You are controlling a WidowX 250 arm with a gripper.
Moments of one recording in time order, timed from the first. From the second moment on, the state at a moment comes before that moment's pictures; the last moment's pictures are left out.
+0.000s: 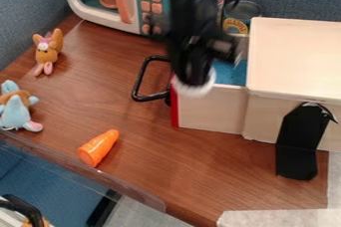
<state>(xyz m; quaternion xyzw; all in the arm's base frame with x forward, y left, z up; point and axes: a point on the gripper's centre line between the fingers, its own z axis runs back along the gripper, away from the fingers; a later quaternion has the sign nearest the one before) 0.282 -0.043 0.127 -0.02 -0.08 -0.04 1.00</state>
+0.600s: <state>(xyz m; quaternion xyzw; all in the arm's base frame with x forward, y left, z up) 0.340 -0.040 0.089 -0.01 -0.11 0.01 0.99</state>
